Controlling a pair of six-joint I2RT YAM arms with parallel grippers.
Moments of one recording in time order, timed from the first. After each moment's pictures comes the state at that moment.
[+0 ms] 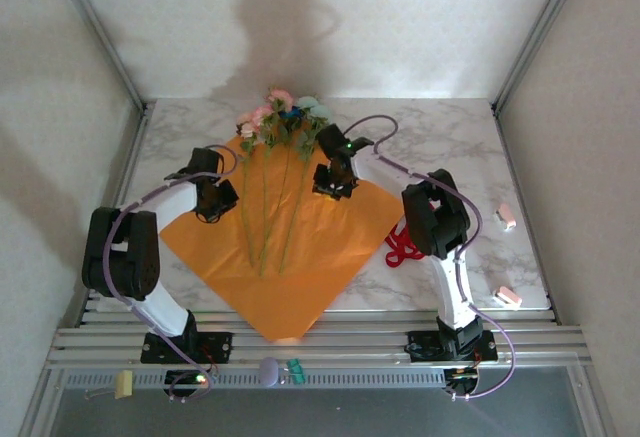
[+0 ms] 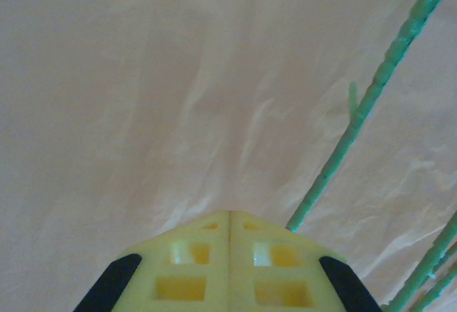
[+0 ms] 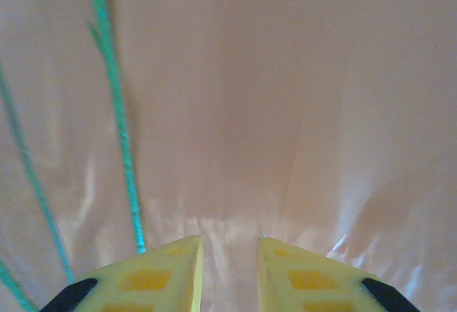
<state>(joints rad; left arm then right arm) -0.08 1.65 0.96 -0.47 0.11 -0.71 0.63 2.17 1.71 -0.78 -0.18 0.82</state>
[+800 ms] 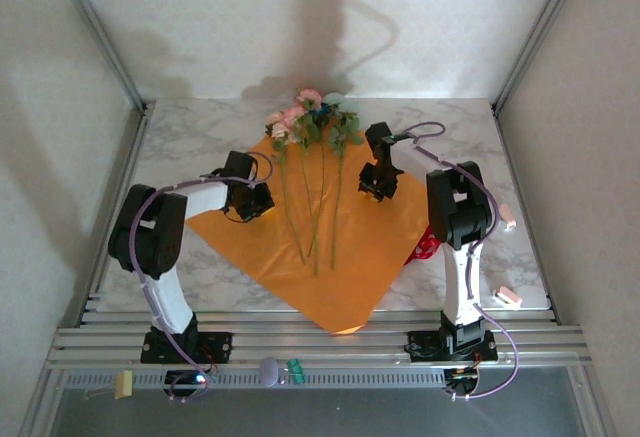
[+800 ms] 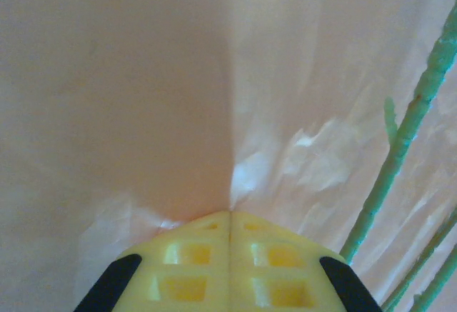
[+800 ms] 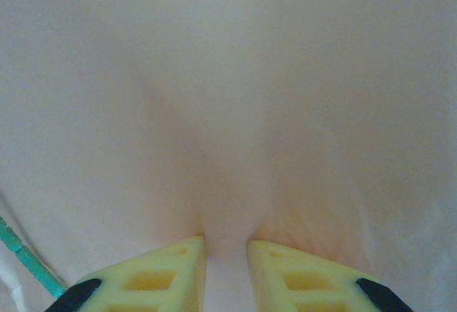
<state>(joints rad) -0.25 1.85 1.03 -0.29 0.31 -0.81 0.38 2.15 1.60 -0.86 -0.16 0.80</state>
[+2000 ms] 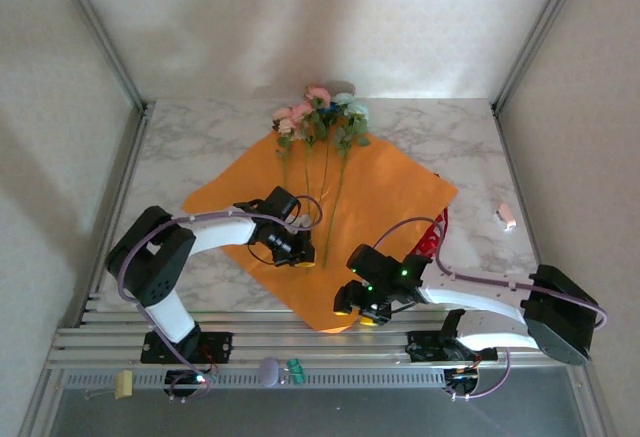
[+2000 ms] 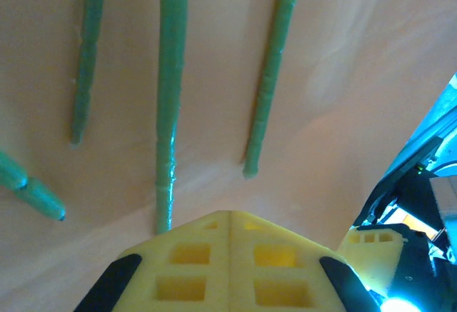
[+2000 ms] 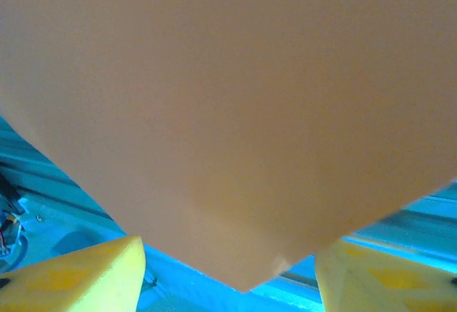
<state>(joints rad) -0.63 1.69 0.86 -0.38 0.62 -0.76 1.10 1.21 0.55 -0.52 -0.36 1.28</state>
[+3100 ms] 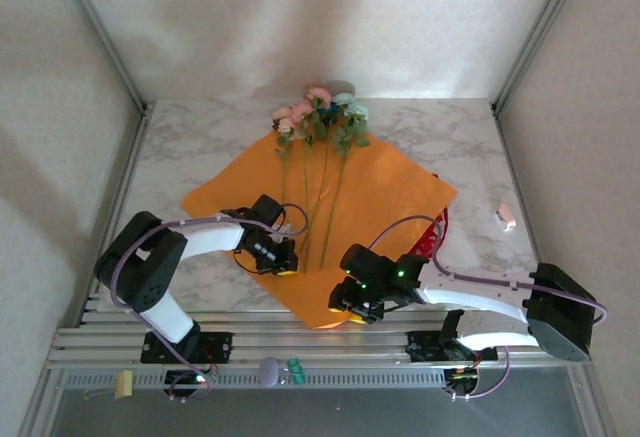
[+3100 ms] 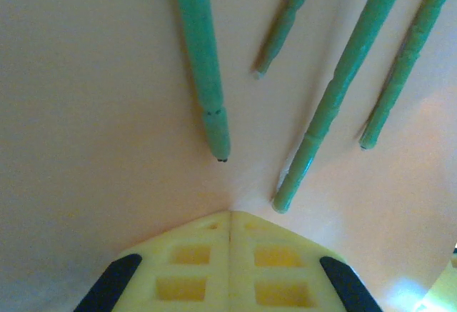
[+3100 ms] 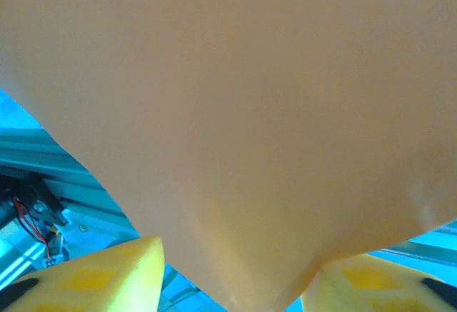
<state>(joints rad) -0.56 1.64 0.75 -0.43 0.58 -0.66 1.15 1.21 0.60 -0.52 -0.32 1.39</state>
